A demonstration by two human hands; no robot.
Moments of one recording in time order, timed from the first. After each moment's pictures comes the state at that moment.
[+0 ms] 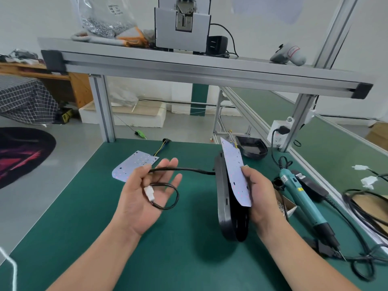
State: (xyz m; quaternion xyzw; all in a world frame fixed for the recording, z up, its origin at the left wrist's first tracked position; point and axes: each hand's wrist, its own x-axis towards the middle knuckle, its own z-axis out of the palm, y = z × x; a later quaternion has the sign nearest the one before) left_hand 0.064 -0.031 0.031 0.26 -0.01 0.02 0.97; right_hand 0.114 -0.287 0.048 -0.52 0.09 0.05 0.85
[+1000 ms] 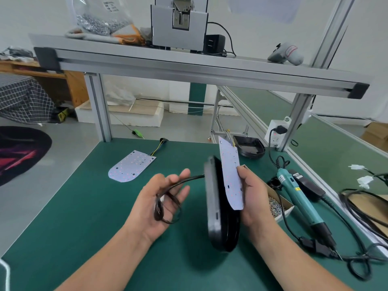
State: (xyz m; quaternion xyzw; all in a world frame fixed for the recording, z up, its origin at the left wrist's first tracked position) left_hand 0.060 -0.061 0.025 0.32 0.02 -0.03 0.95; right_hand 0.112 -0.275 0.042 -0.46 0.07 0.08 0.88
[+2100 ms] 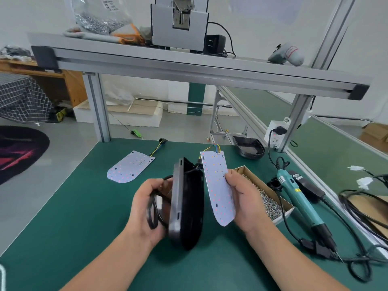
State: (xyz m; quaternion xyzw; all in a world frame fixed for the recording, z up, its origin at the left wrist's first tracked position) left_hand 0.057 -0.060 0.027 0.31 0.10 -0.10 0.94; right_hand 0.113 -0.275 0.028 -0.50 -0.04 0.12 0.85
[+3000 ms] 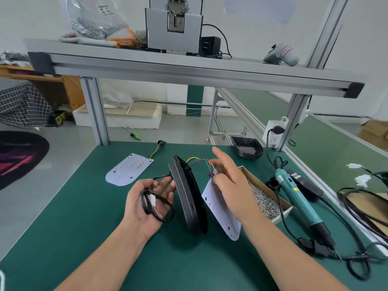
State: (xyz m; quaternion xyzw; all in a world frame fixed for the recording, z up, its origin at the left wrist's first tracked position) left_hand 0.075 -0.045 0.021 0.24 0.16 -0.04 0.96; right_hand 0.111 -0.263 0.050 -0.78 -0.15 -0.06 0.61
